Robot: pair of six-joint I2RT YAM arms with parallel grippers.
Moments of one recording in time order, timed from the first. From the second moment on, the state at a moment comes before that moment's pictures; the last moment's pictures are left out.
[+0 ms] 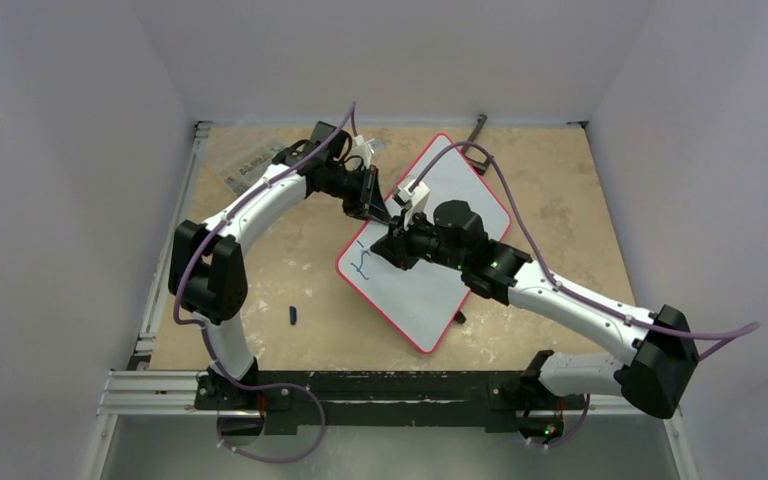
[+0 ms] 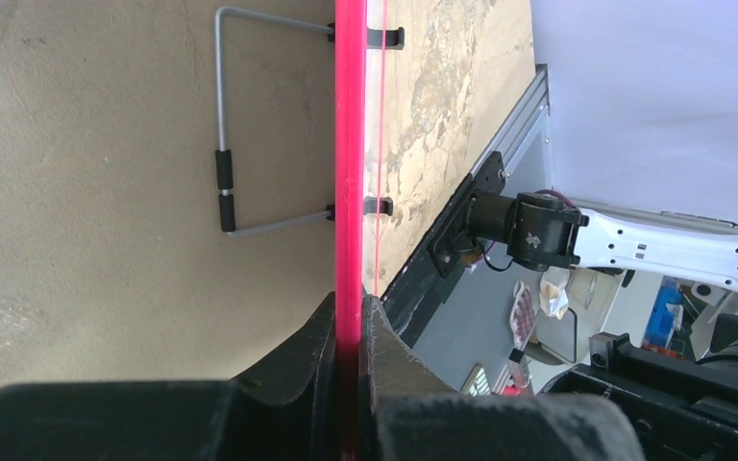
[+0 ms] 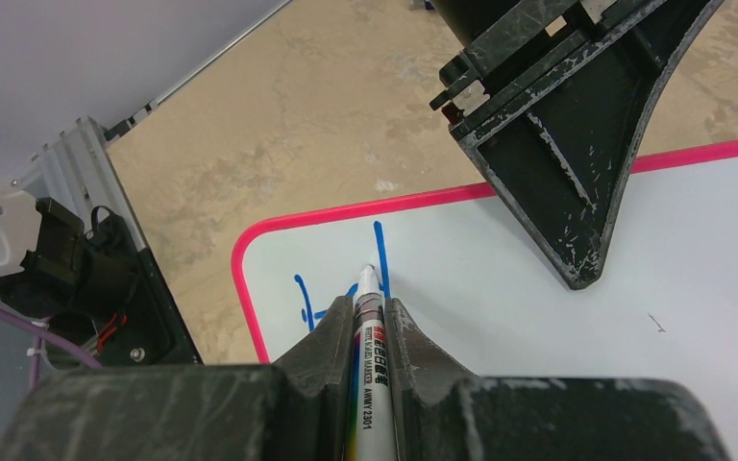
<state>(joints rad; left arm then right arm) -0.44 1.82 1.57 -0.70 0.79 -0.39 0.86 1.23 0.94 -0.03 -0.15 0.23</state>
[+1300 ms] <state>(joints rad) -0.45 1.81 1.57 -0.72 0.78 -0.39 0.86 1.10 0.85 -0.02 -0.09 0.29</state>
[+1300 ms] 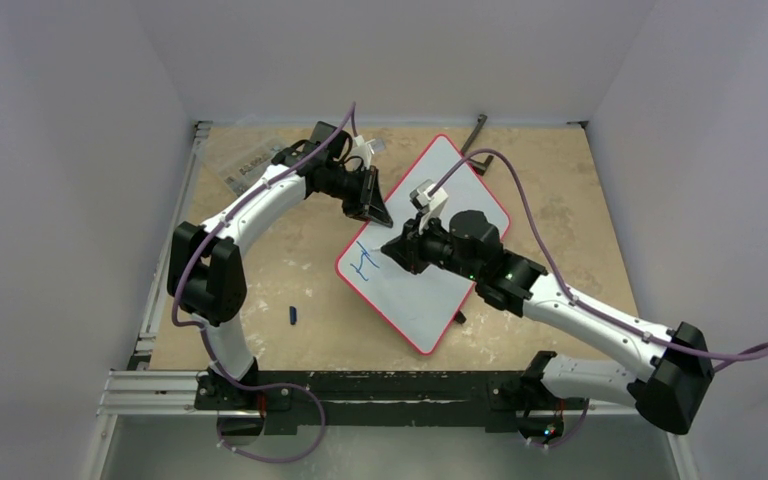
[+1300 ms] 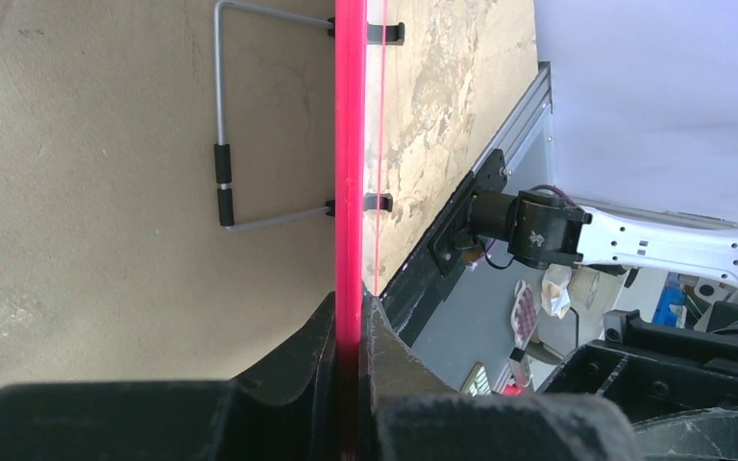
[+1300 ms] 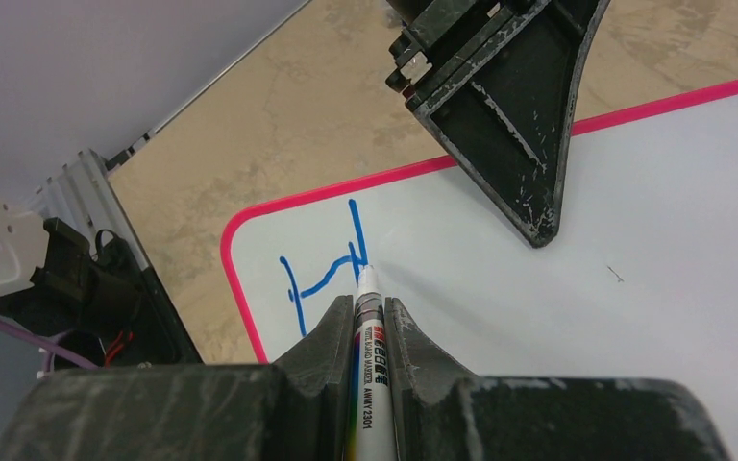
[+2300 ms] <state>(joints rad) -0.45 1.81 1.57 -0.72 0.78 -0.38 0.86 1.10 0.76 0.03 -0.06 0.33</state>
